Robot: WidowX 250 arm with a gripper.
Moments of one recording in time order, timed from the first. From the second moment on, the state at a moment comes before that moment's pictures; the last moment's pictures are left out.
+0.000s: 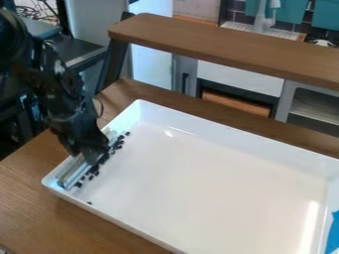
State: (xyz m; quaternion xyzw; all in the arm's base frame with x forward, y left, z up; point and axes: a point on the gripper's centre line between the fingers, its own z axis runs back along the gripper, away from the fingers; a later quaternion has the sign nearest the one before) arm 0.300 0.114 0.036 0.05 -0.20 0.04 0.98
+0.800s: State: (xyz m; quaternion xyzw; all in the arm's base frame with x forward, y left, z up) arm 0.338 -0.068 0.089 -0.08 -0.15 0.07 0.98
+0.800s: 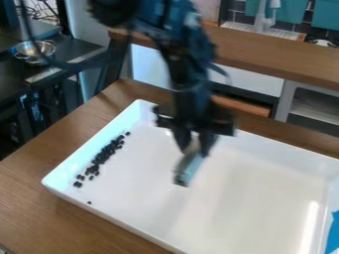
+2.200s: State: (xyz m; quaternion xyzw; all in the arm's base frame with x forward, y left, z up) arm 0.370 -0.183 0.053 0.01 -0.16 0.08 0.98
